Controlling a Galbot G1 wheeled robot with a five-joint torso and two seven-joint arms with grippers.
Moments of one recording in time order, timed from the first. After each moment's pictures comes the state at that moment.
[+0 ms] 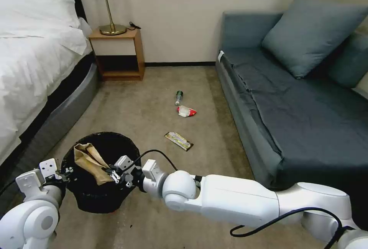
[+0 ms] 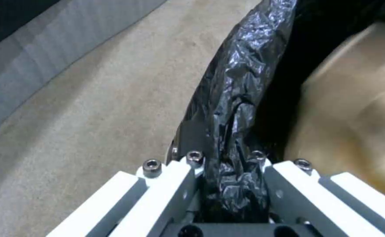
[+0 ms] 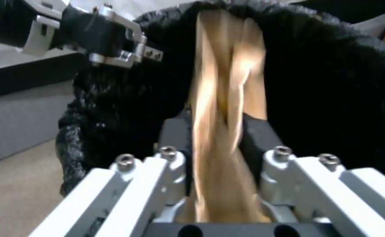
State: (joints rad) left arm 1.51 -1.23 -0.88 -2.20 -0.78 0.74 -0.47; right arm -0.31 1.24 -0.96 1.69 0.86 -0.13 0.19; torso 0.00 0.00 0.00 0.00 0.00
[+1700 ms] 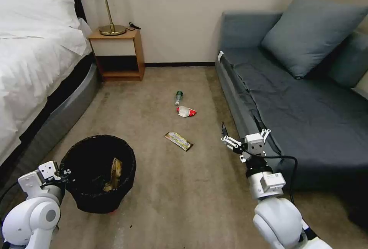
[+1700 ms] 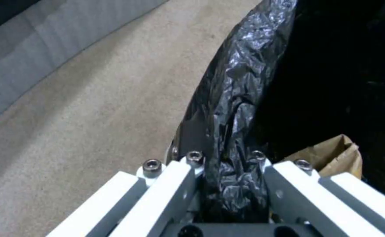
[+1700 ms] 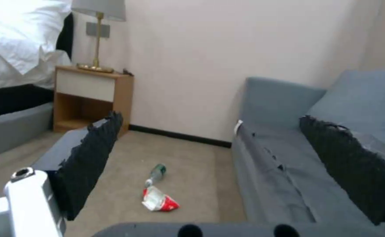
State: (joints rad) left arm 1.45 -1.28 -0.90 -2.09 -0.73 0.74 -0.44; right arm -1.37 1.10 0.20 2.19 0.09 -0.03 0.38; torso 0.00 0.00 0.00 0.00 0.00
